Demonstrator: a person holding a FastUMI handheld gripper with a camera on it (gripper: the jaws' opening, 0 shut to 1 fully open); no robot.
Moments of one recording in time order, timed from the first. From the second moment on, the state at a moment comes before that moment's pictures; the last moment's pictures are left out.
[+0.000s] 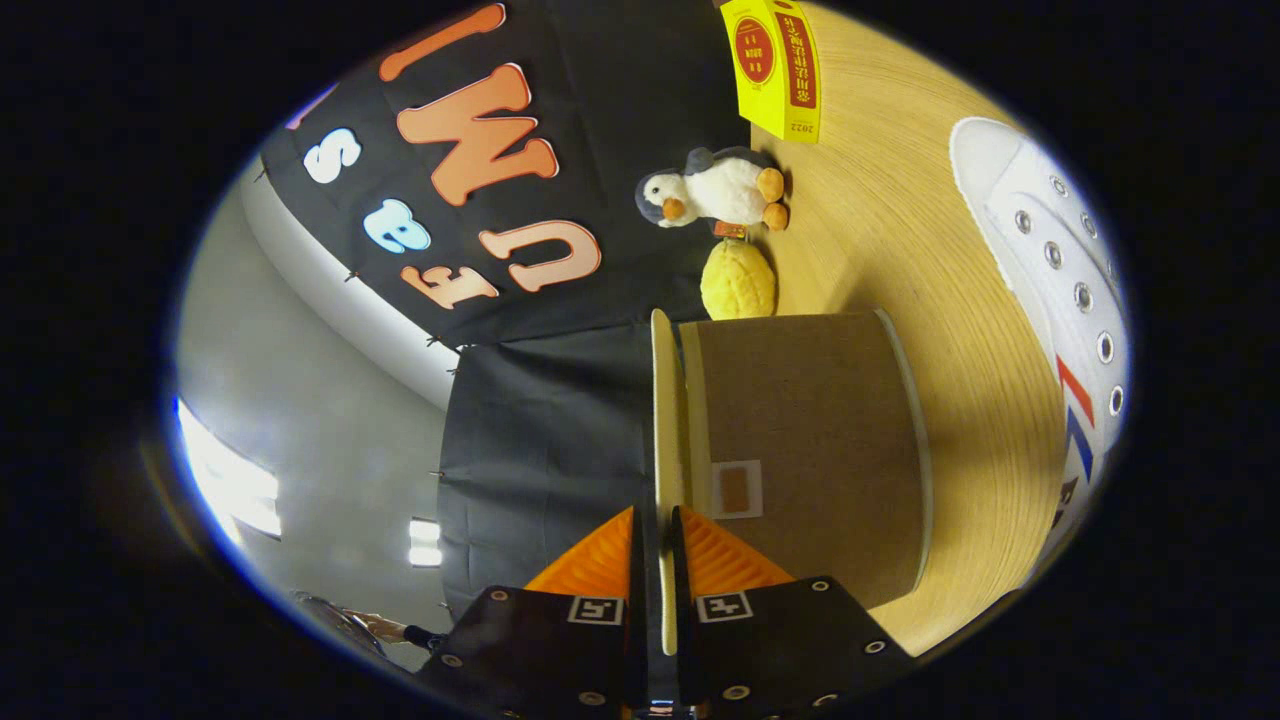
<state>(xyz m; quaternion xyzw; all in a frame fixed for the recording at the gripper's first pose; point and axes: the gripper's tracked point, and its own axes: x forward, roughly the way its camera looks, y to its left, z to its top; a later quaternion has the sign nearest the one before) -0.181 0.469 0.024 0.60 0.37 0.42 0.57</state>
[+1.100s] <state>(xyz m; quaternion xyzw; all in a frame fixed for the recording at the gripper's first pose) -0.219 0.693 0.179 0.38 0.34 0.46 0.73</state>
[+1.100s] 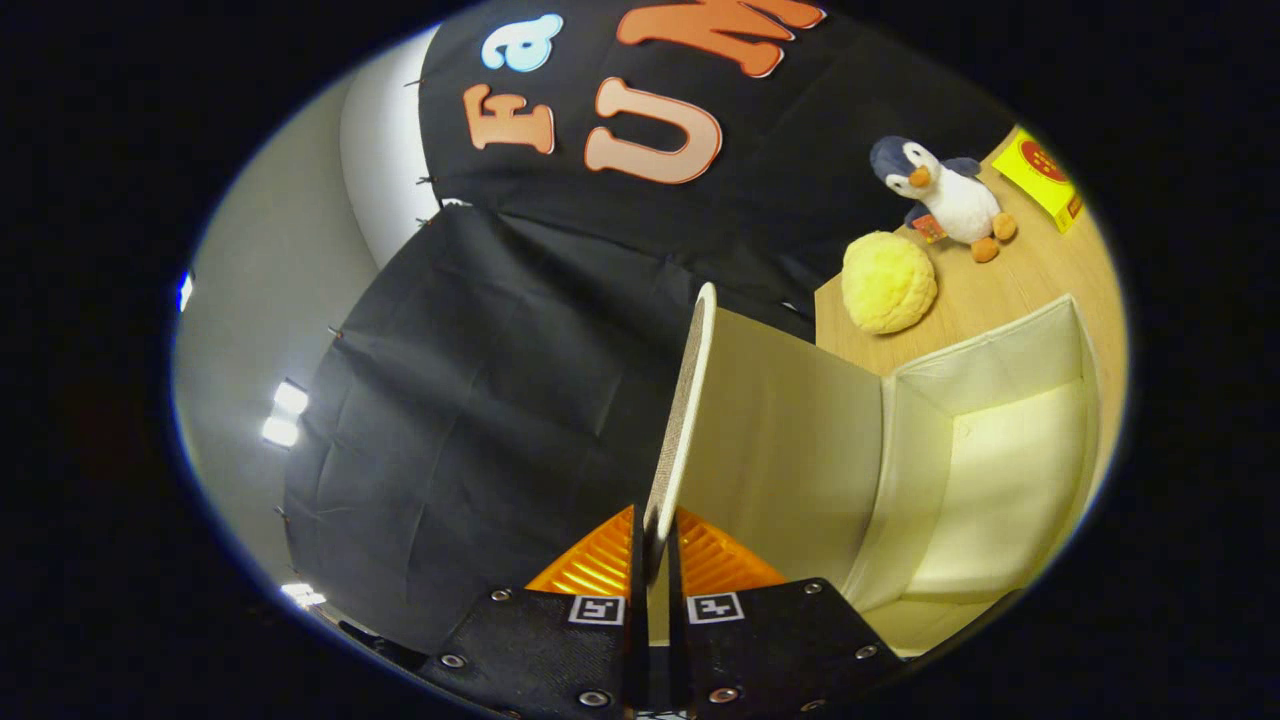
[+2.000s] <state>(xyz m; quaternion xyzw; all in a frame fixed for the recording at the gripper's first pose) -0.169 0.542 0.091 0.17 0.29 0.29 0.90</state>
